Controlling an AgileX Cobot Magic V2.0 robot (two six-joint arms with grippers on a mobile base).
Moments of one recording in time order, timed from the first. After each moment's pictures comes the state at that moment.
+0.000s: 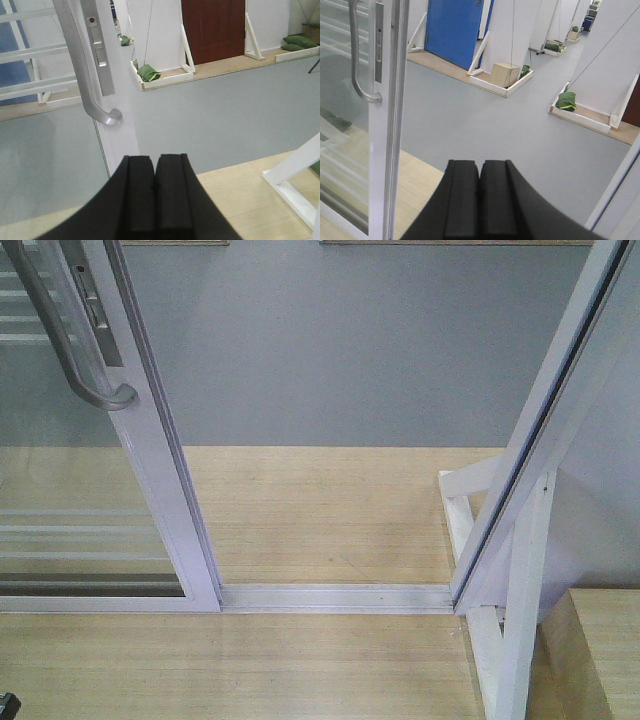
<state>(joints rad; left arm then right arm) -0.21 -0.01 0.03 0.02 0.16 0.08 0.44 0.28 -0.53 0.00 0.46 -0.19</state>
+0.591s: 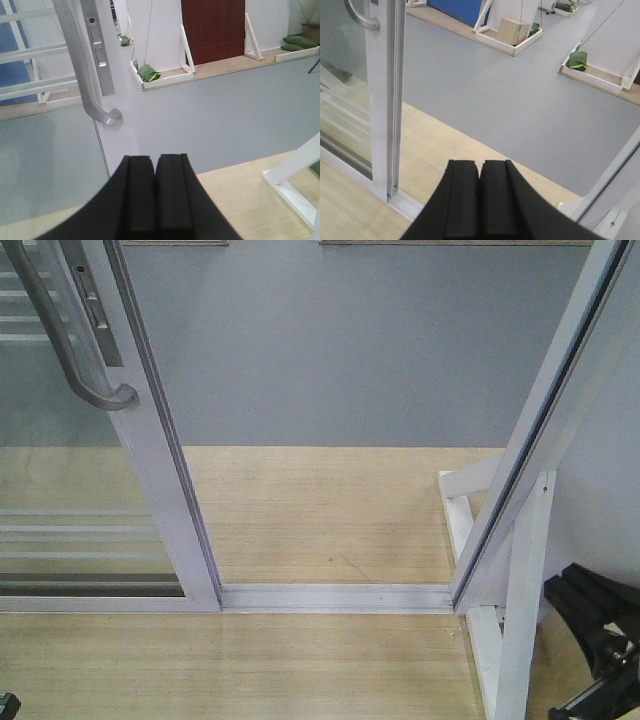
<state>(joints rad) -0.21 -0.01 0.03 0.02 0.16 0.08 0.44 0.28 -0.06 -0.02 0.13 -0.19</state>
